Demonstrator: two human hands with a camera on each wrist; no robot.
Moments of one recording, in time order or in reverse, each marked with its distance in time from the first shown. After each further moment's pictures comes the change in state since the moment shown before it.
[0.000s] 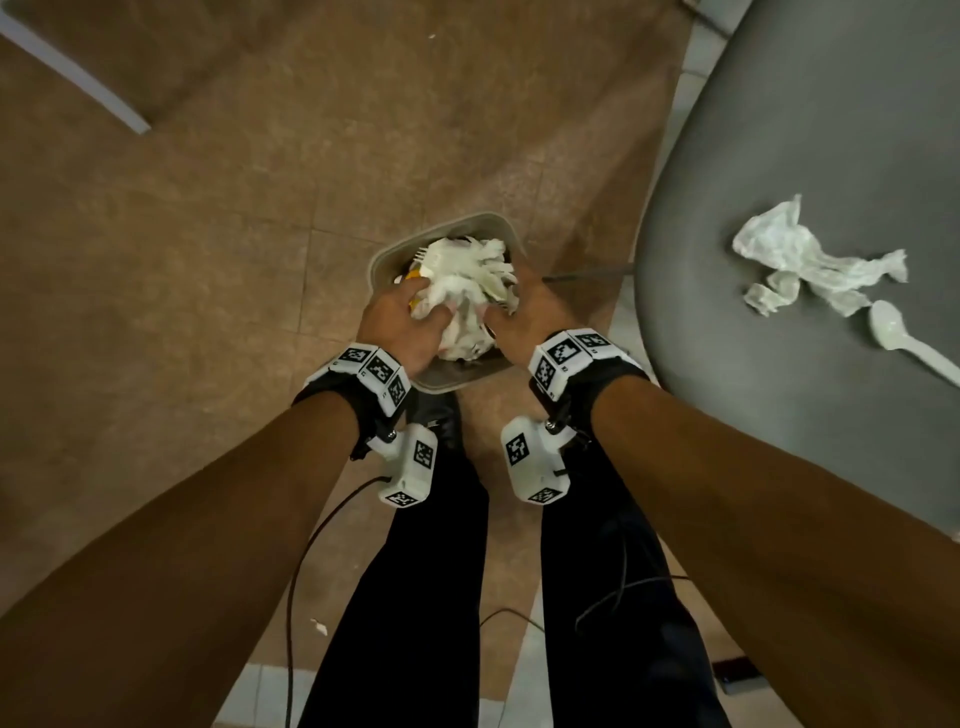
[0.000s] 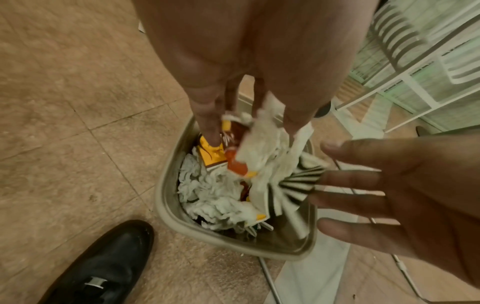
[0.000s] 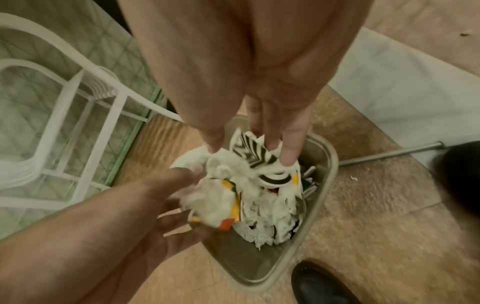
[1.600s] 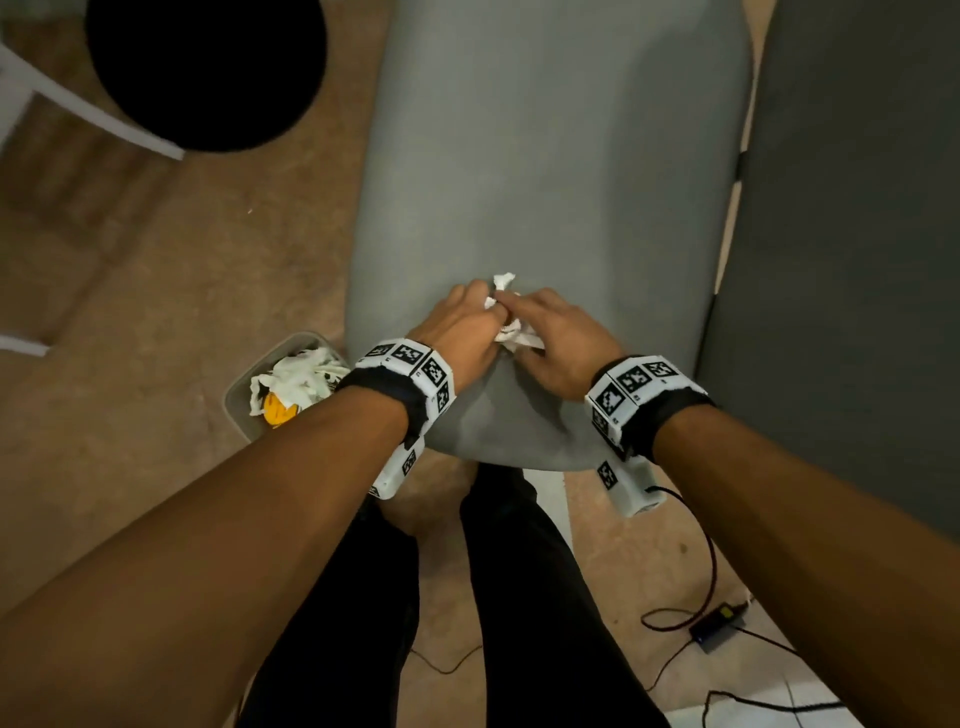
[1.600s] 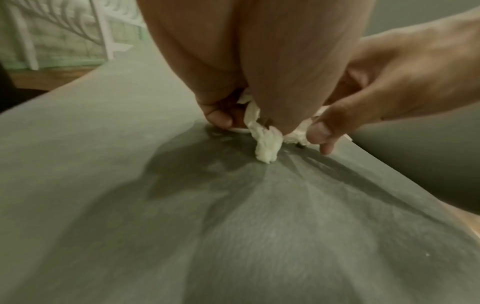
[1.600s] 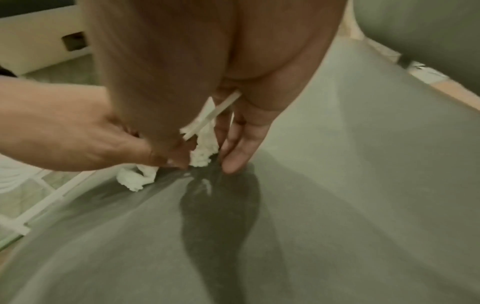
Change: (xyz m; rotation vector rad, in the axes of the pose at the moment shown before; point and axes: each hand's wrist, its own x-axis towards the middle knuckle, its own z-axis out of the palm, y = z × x) left_hand -0.112 0.292 0.130 0.746 -0.356 0.942; right_hand -0.152 0.125 -0.264 -0.269 0.207 -0.233
